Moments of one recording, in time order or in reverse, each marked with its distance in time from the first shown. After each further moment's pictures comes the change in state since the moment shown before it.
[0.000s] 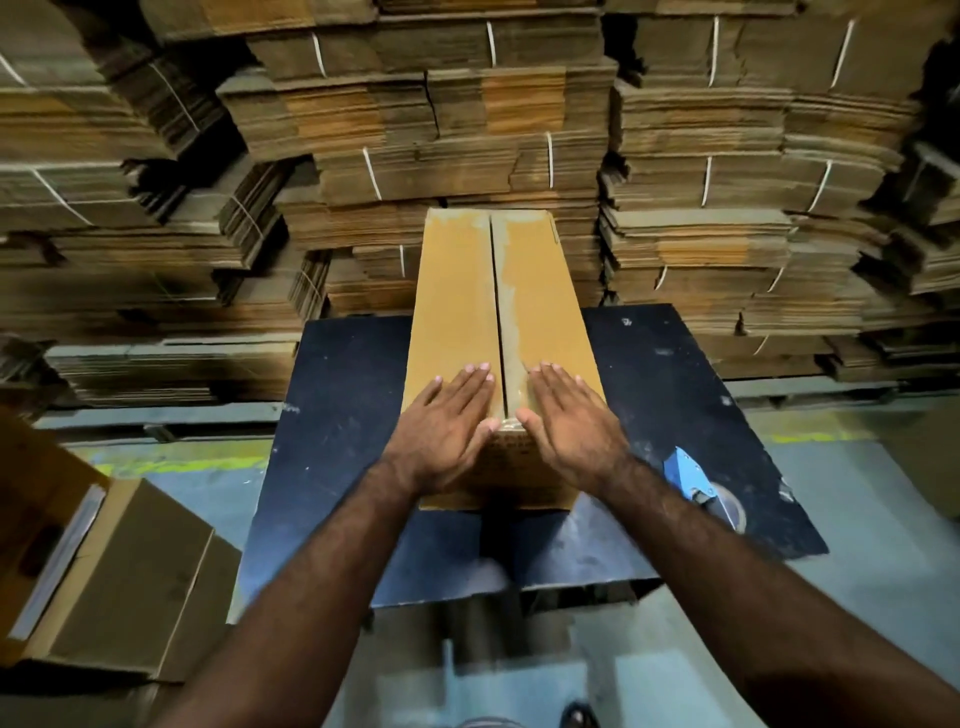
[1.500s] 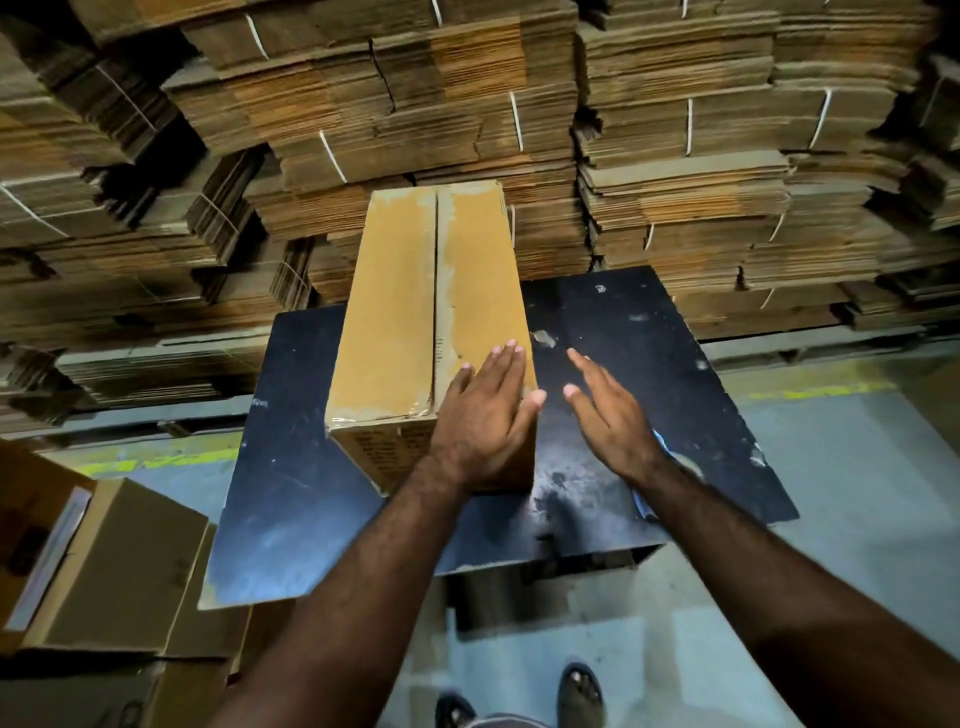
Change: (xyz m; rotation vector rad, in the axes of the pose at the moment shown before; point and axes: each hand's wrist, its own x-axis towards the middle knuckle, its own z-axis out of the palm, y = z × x) left_hand 0.071 0.128 0.007 -0.153 -0.007 -0.125; right_hand -0.055 0.112 0.002 0.789 0.154 0.202
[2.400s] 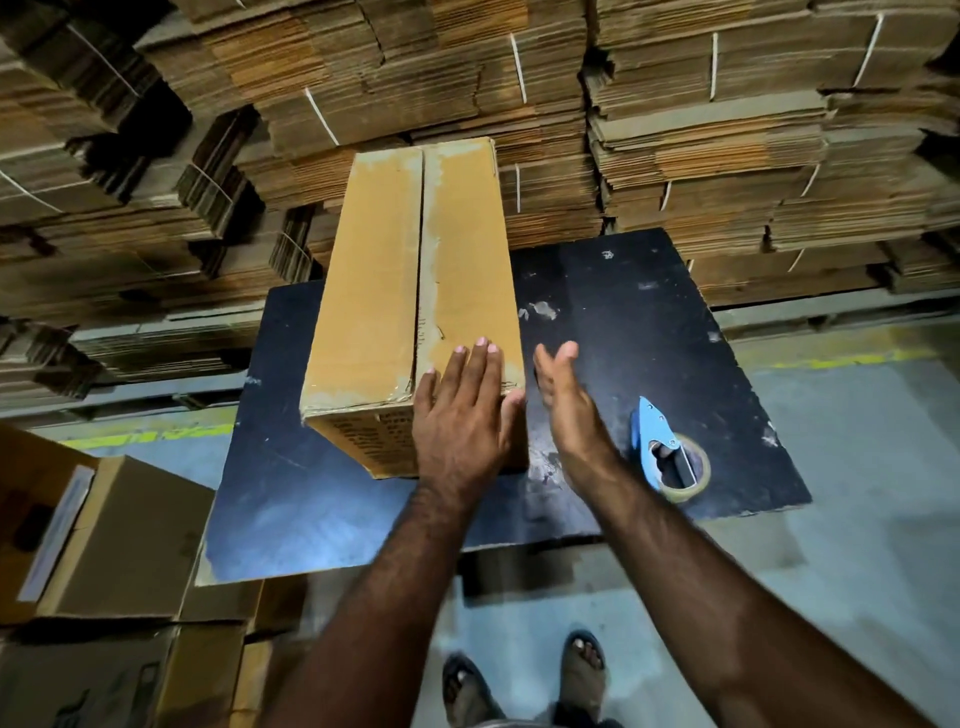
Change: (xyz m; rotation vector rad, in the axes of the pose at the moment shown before) left_hand -0.015 0.014 0.042 0.237 0.305 -0.208; right_hand -0.002 -0.038 0.030 0.763 0.021 0.488
